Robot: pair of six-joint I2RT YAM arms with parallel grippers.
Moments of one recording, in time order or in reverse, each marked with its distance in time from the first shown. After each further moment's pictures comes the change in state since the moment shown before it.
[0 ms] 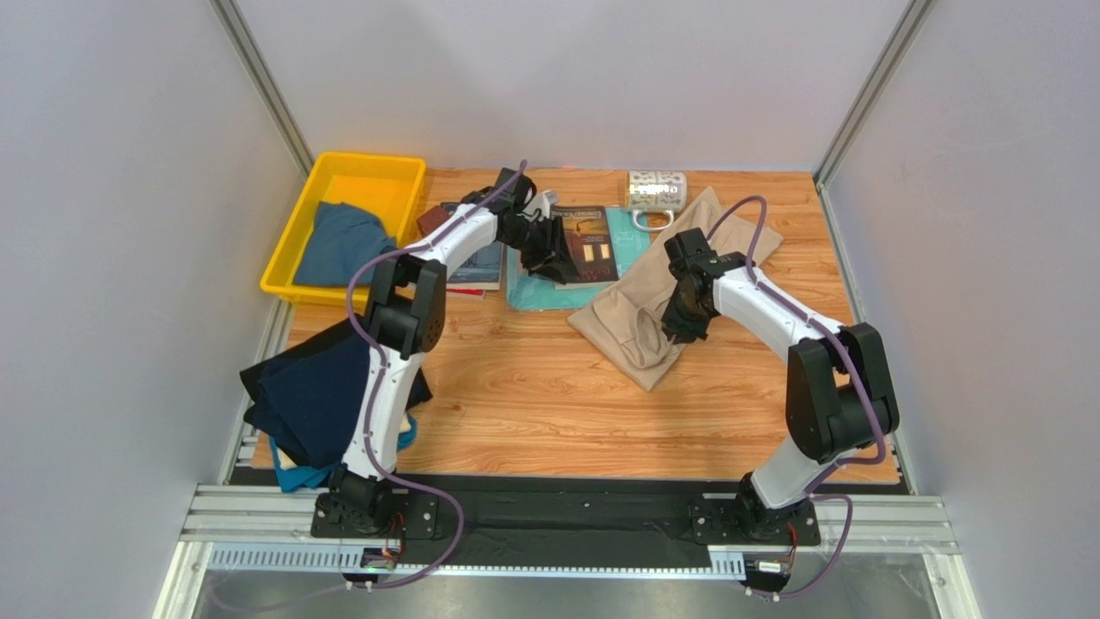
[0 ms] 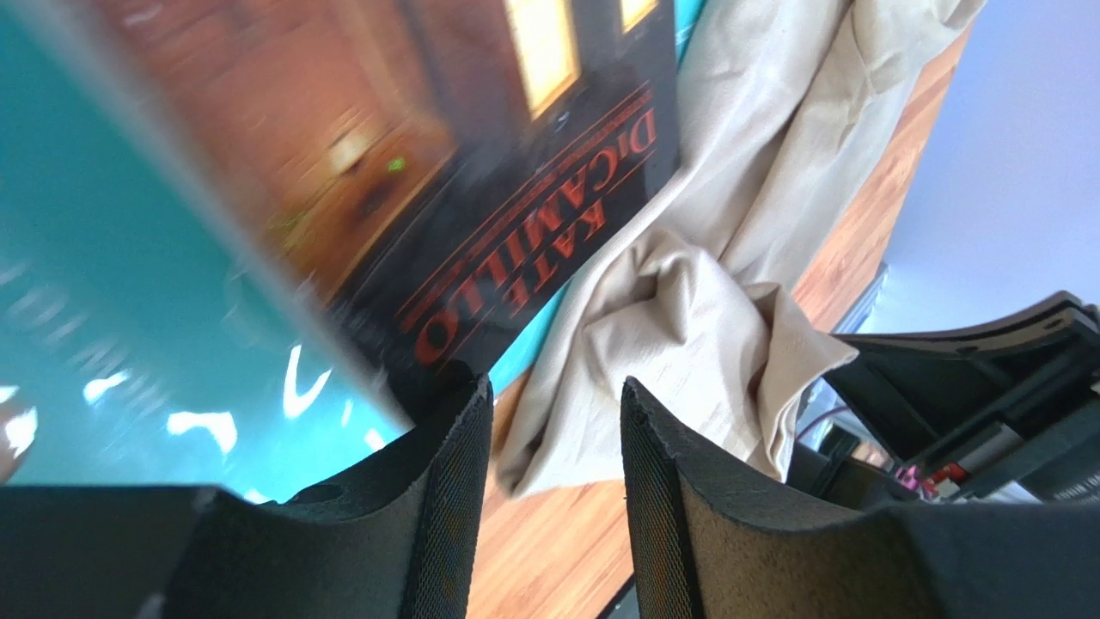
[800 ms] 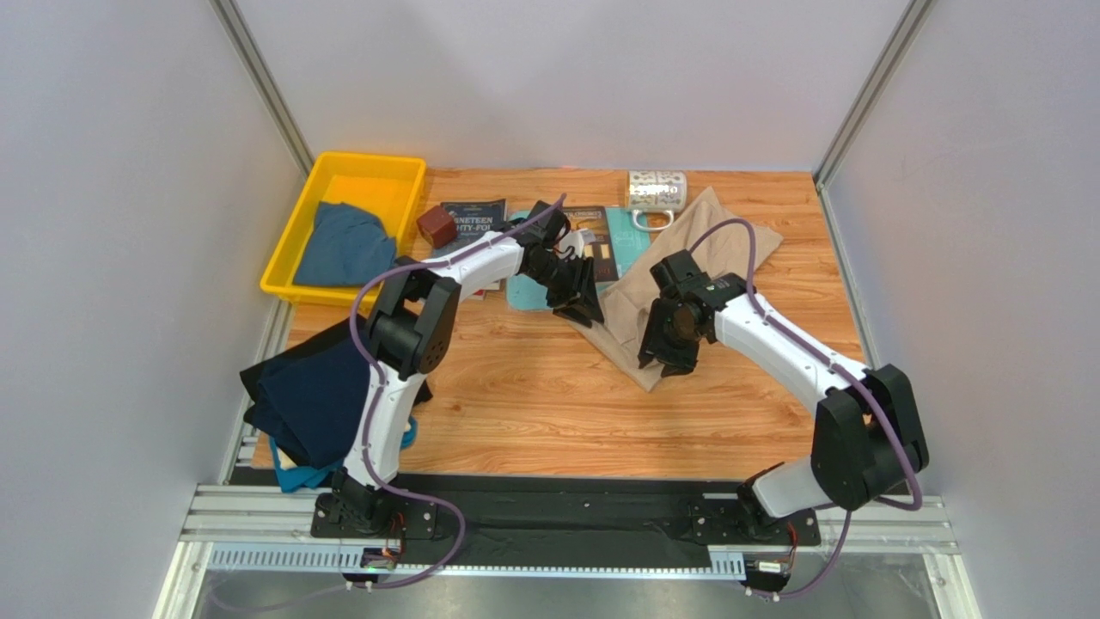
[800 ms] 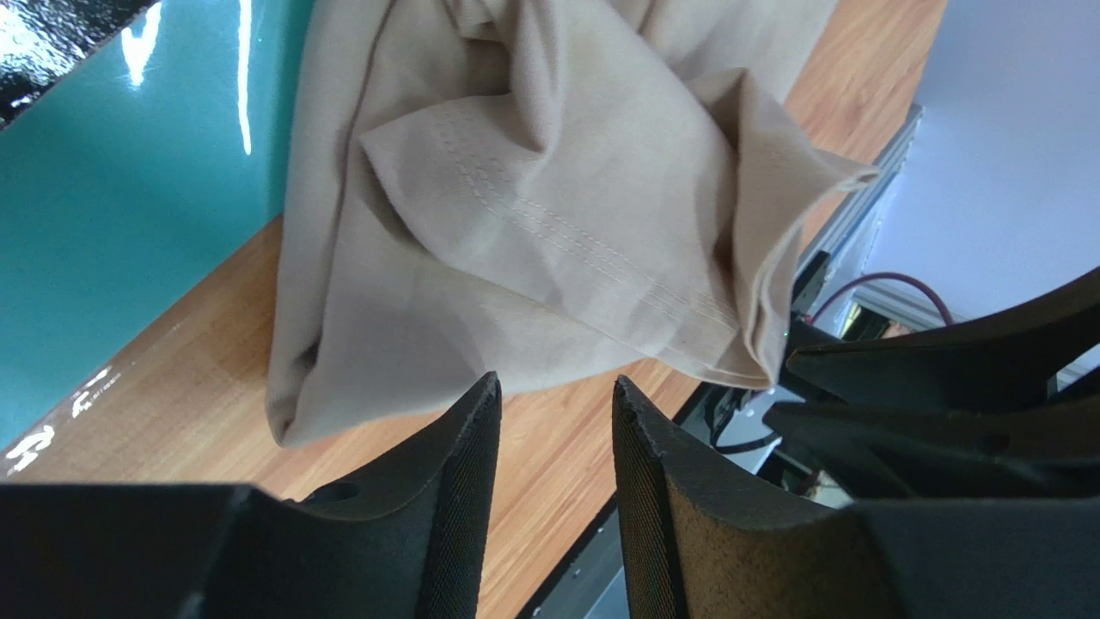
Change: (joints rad) left arm -0.139 -0.198 -0.329 0.095 0.038 0.009; right arm 0.131 -0.194 -0.093 -0.103 -0.163 0.009
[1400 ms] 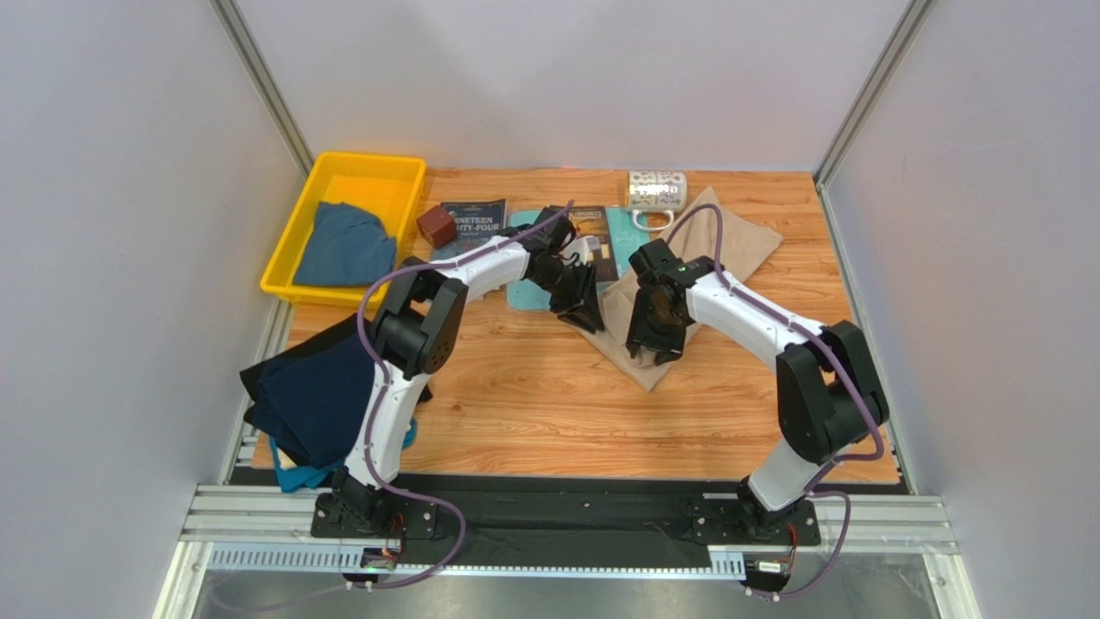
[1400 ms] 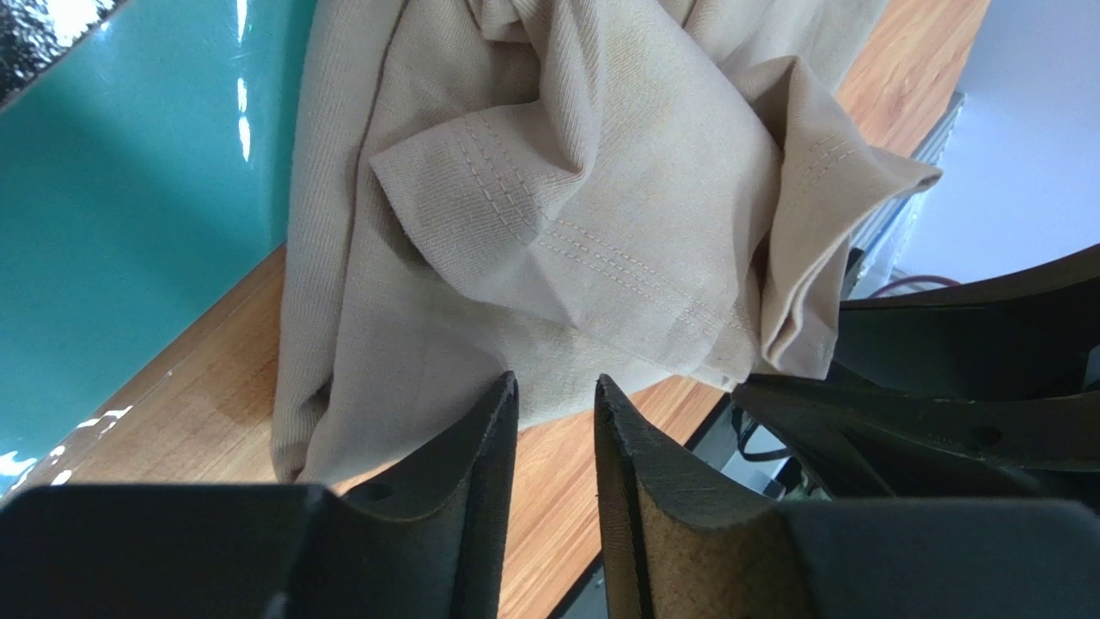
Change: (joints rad) left arm -0.026 0.036 -0.003 0.011 -0.018 0.023; right arm 0.024 0.205 0.112 0.022 0.059 -0.047
